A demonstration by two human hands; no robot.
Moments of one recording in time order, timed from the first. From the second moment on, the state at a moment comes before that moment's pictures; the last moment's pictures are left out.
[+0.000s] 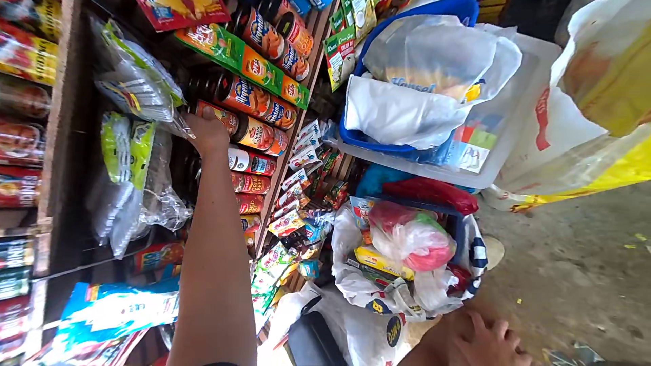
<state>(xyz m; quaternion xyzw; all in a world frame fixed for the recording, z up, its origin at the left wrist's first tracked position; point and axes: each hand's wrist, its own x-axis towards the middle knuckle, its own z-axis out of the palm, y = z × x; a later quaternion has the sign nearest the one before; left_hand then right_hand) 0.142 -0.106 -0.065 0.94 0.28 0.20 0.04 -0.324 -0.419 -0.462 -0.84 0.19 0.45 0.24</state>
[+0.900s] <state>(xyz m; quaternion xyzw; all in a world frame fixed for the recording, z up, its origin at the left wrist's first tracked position) -0.187 -0.179 -0.387 0.90 0.25 -0.25 0.24 -0.325 -0.410 -0.450 -0.83 0.19 0.48 0.21</state>
